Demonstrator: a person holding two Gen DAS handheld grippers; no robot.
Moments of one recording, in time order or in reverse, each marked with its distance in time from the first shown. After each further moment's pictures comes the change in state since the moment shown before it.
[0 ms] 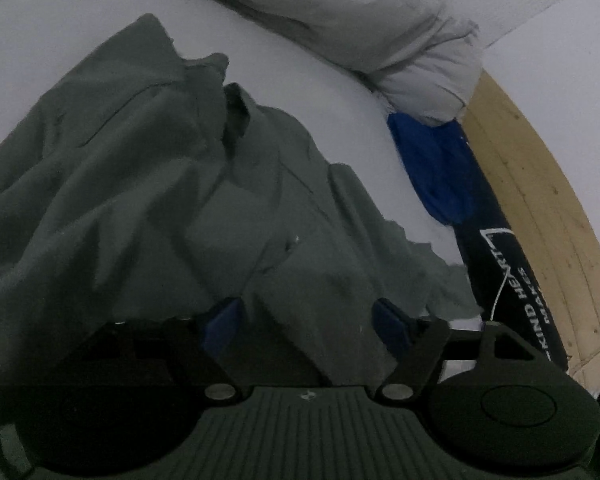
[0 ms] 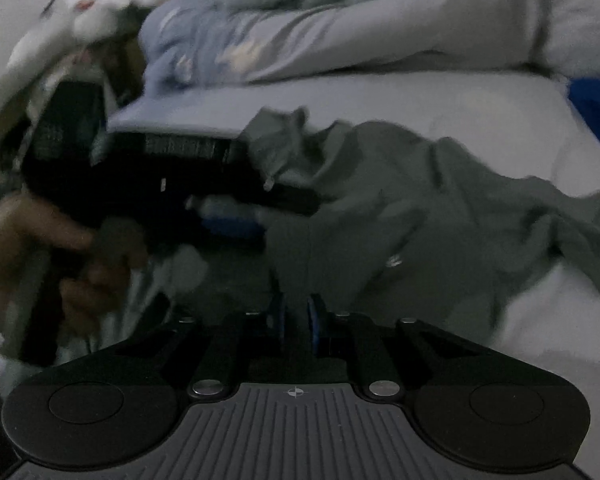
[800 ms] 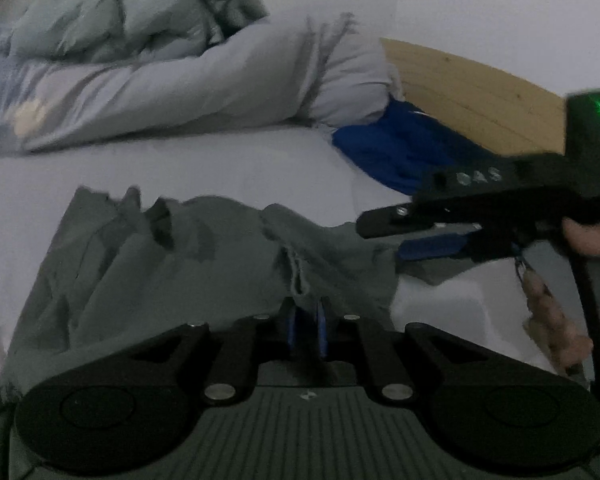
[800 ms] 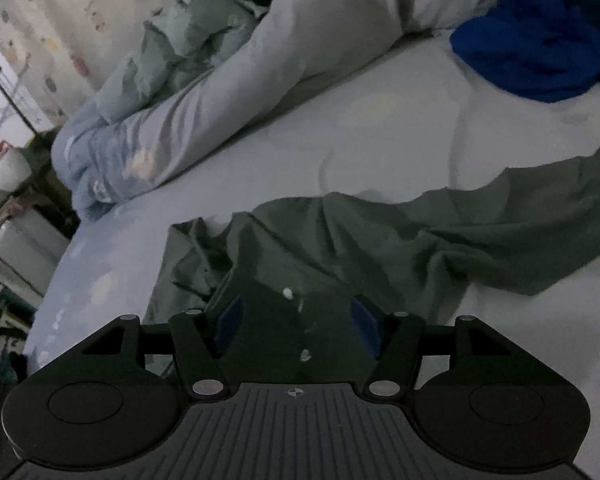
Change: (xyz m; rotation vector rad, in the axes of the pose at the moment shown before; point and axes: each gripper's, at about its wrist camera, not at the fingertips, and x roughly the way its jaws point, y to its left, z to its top) left arm -0.041 -0.117 -0.070 0.544 -0.193 0.169; right arm -0.022 -0.082 0.049 0.406 -0.091 -0.062
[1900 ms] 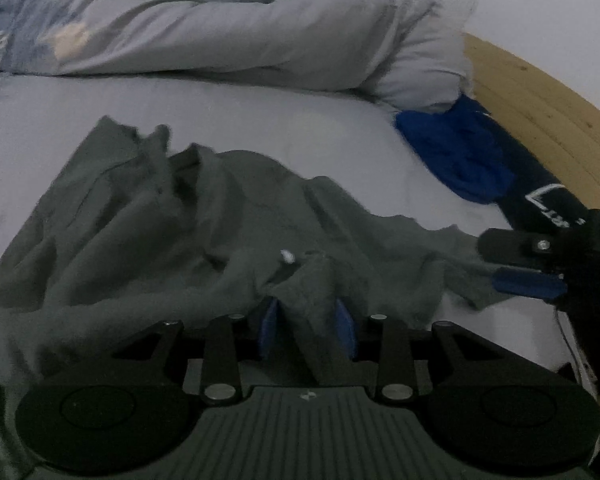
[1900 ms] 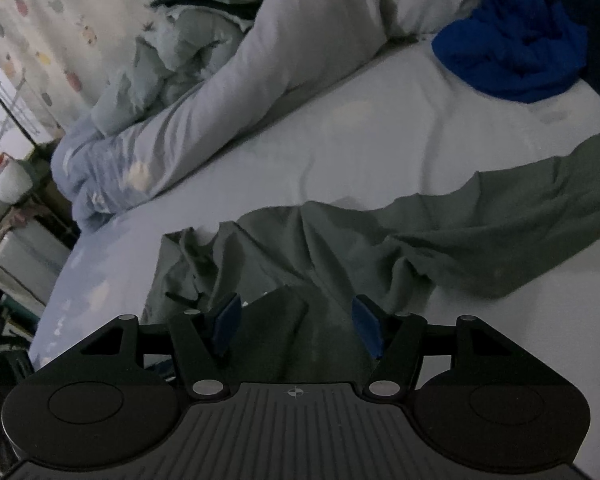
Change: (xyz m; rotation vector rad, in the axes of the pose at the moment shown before) left arm 0.050 0.031 0.004 -0.291 0.111 0.127; right arm -0.017 -0.024 0.002 0.017 -0.017 0.006
